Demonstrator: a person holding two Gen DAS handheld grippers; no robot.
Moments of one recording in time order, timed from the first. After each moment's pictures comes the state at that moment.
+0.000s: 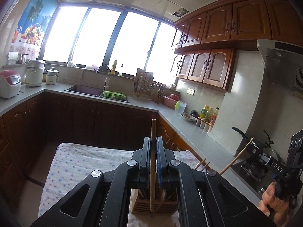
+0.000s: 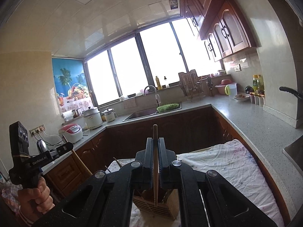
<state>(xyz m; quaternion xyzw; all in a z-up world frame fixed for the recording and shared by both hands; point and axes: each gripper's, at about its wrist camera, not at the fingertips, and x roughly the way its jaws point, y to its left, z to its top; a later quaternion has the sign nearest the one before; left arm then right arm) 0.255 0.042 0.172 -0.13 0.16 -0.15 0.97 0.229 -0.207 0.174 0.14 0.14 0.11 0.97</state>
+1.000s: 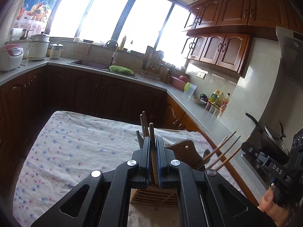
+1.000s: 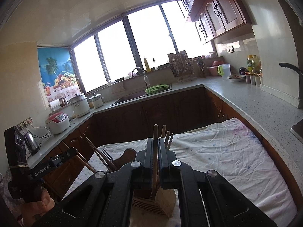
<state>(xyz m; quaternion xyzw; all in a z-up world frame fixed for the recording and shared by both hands) 0.334 0.018 0.071 -0.15 0.23 -0.14 0.95 0.284 -0.195 0.095 0.14 0.21 0.08 0.96</state>
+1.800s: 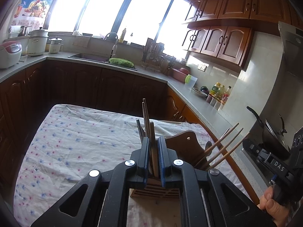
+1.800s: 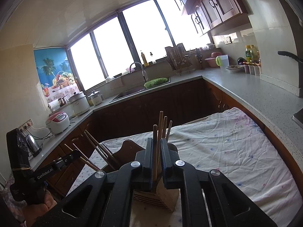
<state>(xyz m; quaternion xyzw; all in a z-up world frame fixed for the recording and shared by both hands) 0.330 0.015 0.078 -0.15 0.25 -0.14 0.95 0.283 -0.195 0.087 0.16 0.23 0.08 0.96</state>
